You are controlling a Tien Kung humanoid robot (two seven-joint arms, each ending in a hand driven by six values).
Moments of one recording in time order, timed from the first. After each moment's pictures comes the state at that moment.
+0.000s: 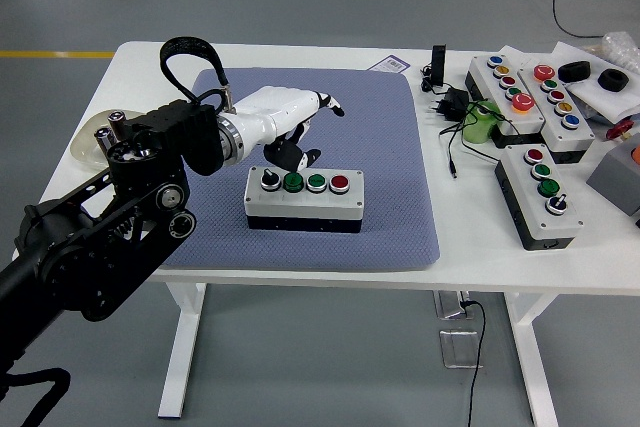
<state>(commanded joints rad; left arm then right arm) -0.74 0.15 -0.96 -1.43 2.00 -0.33 0.35 0.17 -0.12 0.65 0.18 -0.65 -0.31 -0.11</state>
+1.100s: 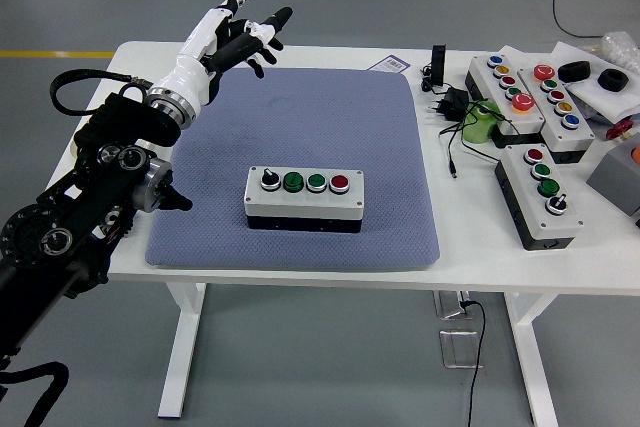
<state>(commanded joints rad) -0.71 0.15 -1.09 -1.24 1.00 0.20 0.16 0.17 -0.12 0.65 0.18 -0.65 -0.31 -0.11</state>
